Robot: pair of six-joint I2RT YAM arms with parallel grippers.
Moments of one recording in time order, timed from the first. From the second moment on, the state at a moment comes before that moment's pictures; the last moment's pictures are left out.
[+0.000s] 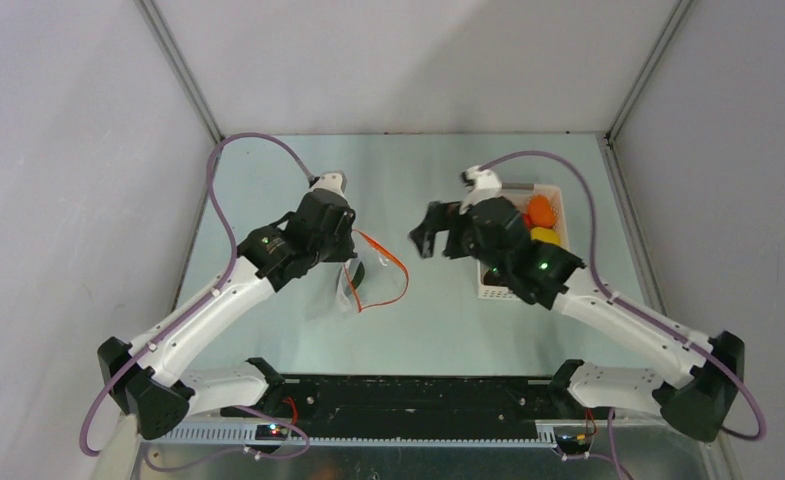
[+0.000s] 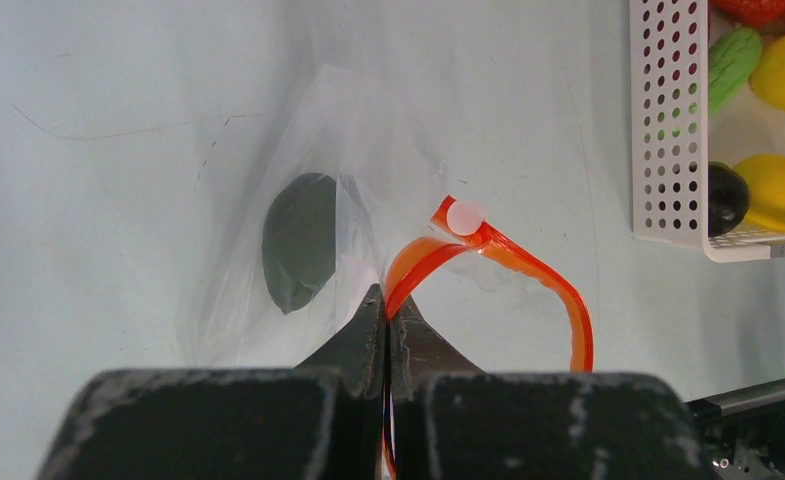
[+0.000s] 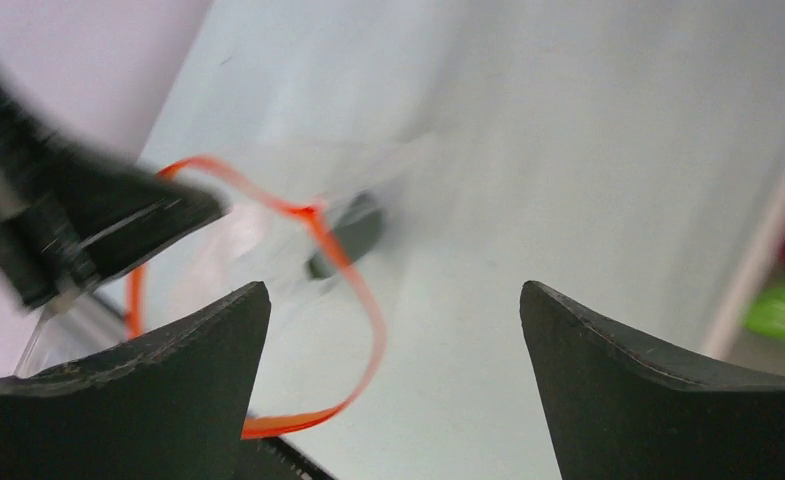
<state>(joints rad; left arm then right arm) -0.70 1.16 1.15 -0.75 -0.28 -0.56 0.88 1.16 1.06 -0.27 0.19 0.53</state>
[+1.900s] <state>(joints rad) -0.70 1.13 1.14 -0.77 -0.30 -0.54 0.29 1.74 0.99 -0.24 0.30 1.01</state>
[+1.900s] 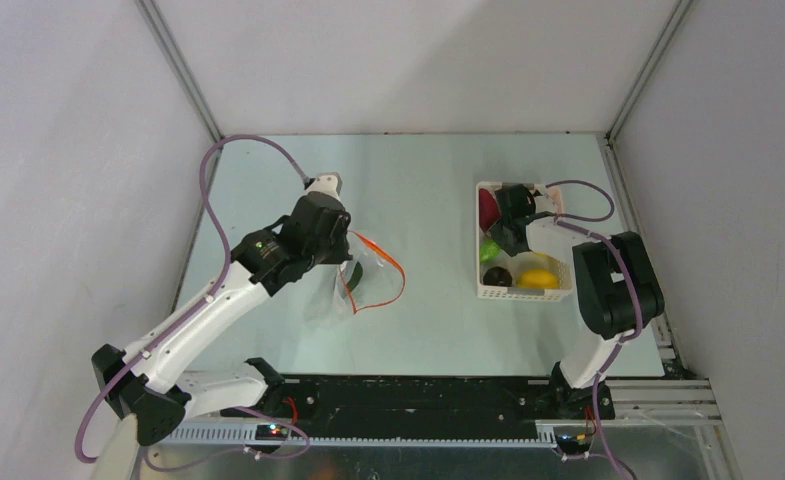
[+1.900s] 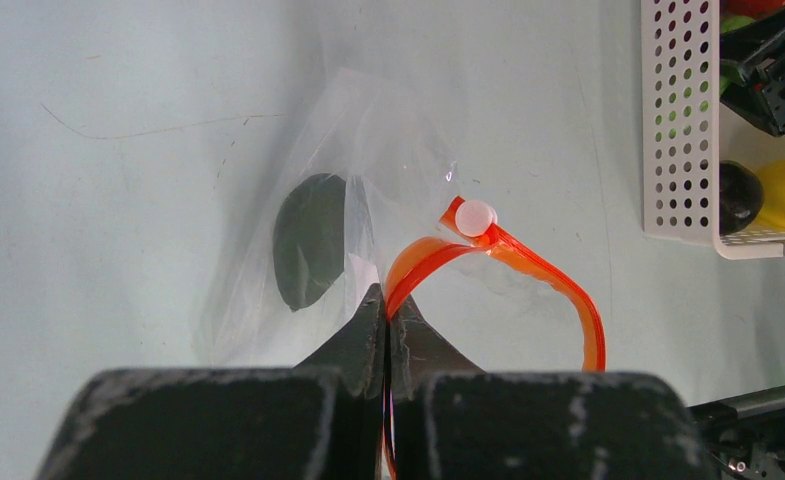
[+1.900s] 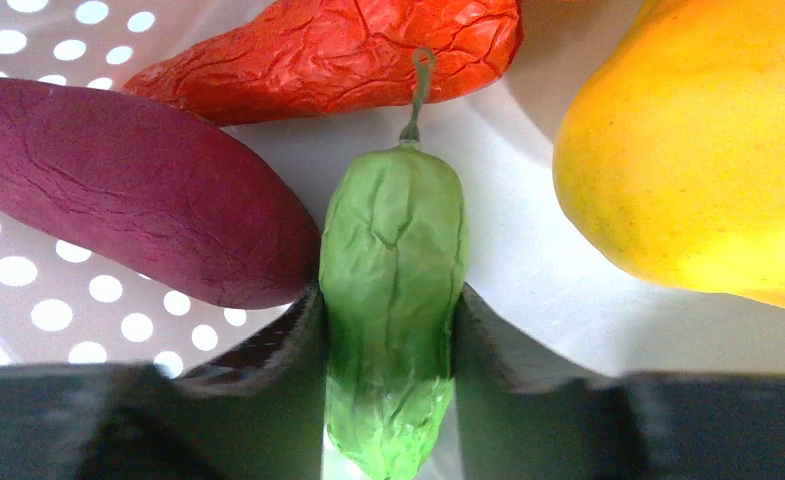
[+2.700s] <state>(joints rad) -0.70 1.13 1.14 -0.77 -0.26 -0.54 0.32 1.29 0.99 -0.41 0.39 0.82</state>
